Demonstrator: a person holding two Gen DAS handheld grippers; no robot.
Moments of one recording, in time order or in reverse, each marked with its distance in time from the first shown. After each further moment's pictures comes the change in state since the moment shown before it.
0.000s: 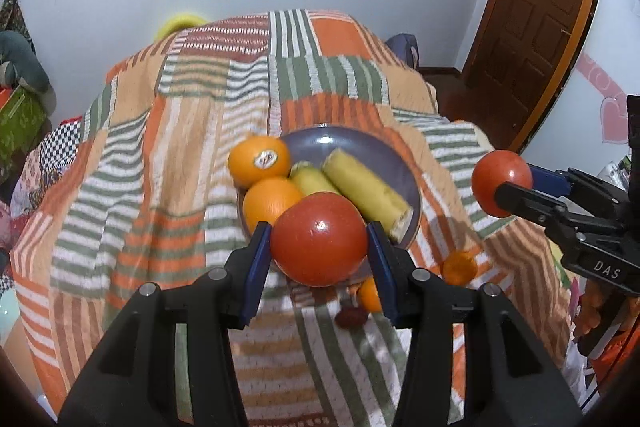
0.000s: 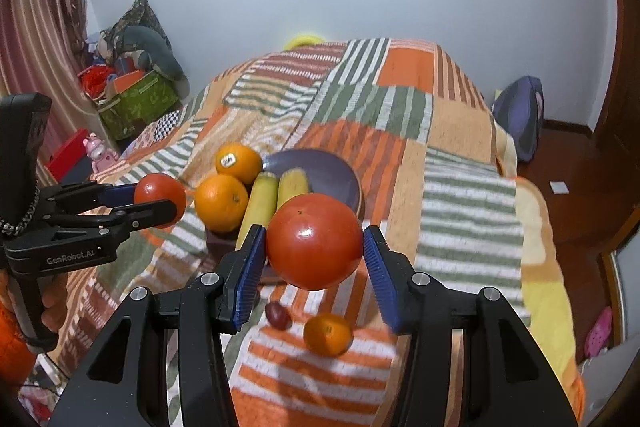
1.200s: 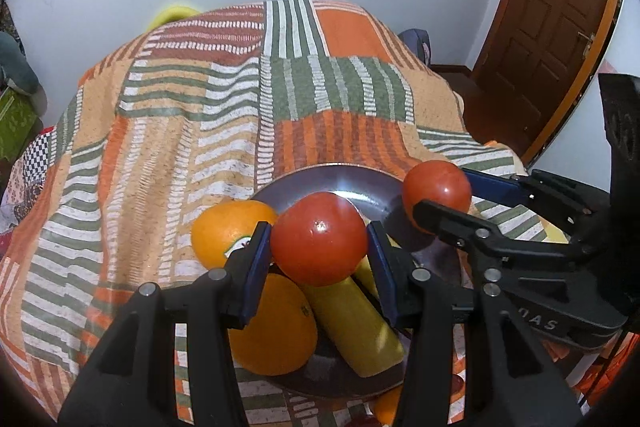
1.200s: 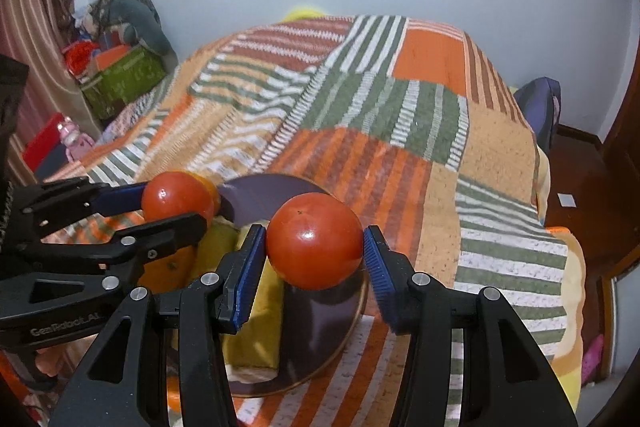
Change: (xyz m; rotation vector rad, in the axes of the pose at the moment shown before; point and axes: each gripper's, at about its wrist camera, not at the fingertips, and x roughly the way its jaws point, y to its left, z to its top) left arm 0.096 0.007 0.052 -0.012 0.043 0.015; right arm 0.105 -0.007 0.045 -0.059 0.110 -0.019
